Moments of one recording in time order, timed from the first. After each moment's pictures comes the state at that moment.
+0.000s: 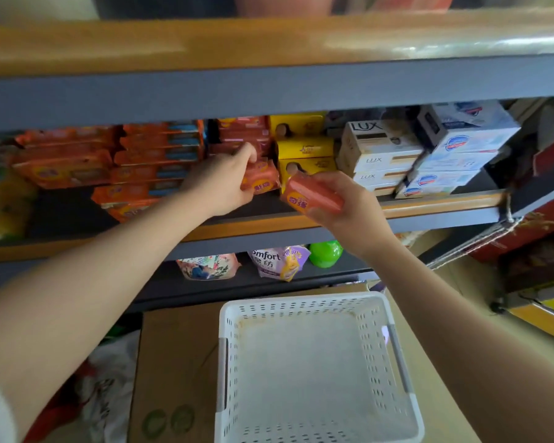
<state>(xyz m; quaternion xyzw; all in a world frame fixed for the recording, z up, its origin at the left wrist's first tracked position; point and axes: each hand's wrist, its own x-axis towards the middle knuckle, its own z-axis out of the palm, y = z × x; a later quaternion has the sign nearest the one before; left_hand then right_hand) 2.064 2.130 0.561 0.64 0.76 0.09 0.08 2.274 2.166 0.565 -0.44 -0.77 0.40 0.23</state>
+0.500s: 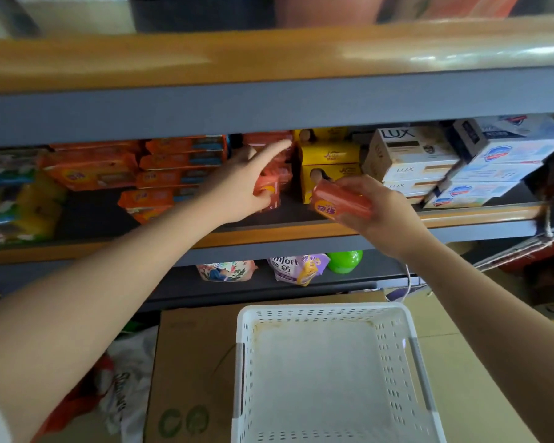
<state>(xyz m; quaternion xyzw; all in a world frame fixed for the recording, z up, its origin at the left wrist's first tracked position) 2.061 2.116 0.577 0.65 0.73 0.16 0.14 2.277 2.189 0.564 -0.42 -0.83 0.33 0.16</state>
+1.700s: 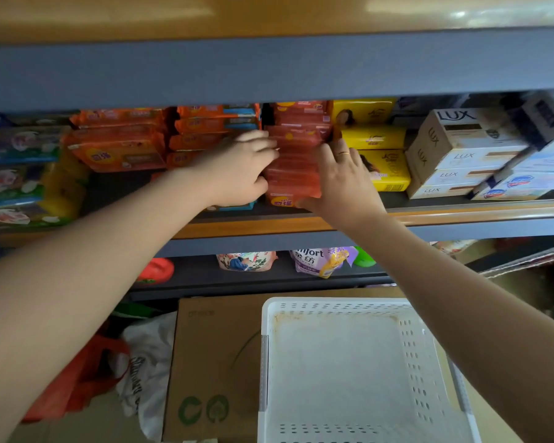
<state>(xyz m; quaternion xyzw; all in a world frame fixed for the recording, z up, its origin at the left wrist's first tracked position) 1.994 2.113 0.557 0.73 0.68 -0.02 0.06 2.169 2.168 0.547 -0.40 -0.91 0.09 0.07</state>
